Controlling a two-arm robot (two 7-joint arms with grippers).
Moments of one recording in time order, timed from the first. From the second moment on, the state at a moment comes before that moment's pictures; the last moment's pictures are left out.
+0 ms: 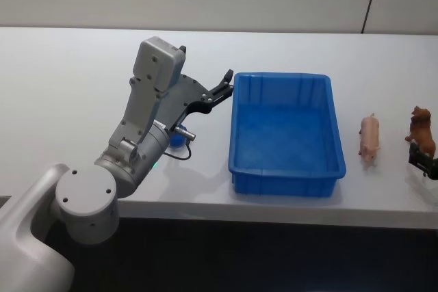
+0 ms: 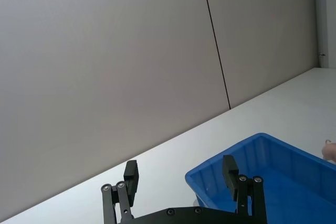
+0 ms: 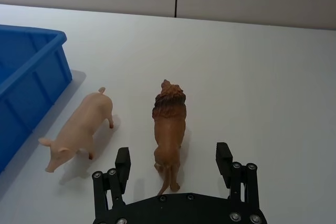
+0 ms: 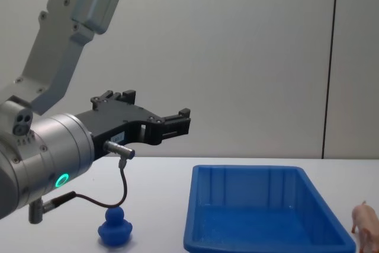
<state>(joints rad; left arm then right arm) -0.24 0.38 0.45 -1.63 -0.20 0.01 -0.01 -0.04 0.43 -0.10 -1.57 0.38 0.21 0.03</state>
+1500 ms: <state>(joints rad) -0.24 0.38 0.45 -1.63 -0.20 0.01 -0.01 0.04 0.39 -0.11 -1.49 0.39 0.09 0.08</state>
